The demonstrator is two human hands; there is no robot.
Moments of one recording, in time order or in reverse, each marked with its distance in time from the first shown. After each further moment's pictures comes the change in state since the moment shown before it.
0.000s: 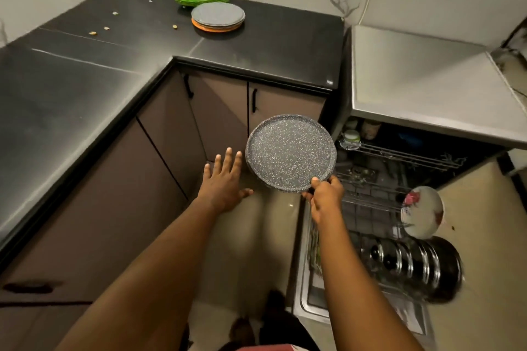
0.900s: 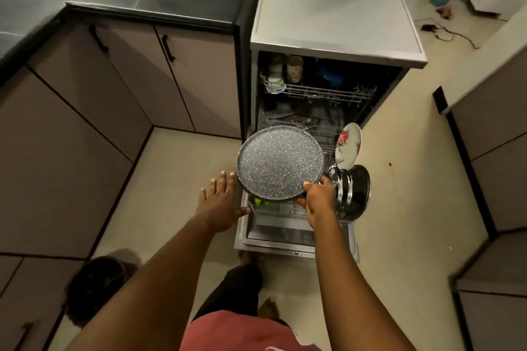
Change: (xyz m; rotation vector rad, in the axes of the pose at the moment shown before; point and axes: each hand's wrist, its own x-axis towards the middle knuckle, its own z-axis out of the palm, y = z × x) left_hand -0.155 0.251 0.175 -0.051 -0.224 0.052; right_hand -0.009 0.007 -0.341 -0.166 0.093 0.129
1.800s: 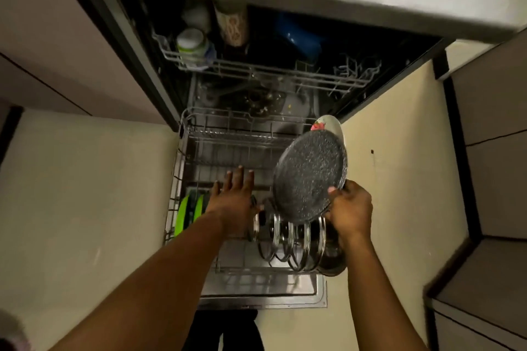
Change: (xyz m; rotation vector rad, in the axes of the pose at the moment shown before) left_hand 0.399 0.169 0.105 0.054 -0.313 0.164; right_hand 0.359 -0.066 -0.069 -0.514 0.290 -0.148
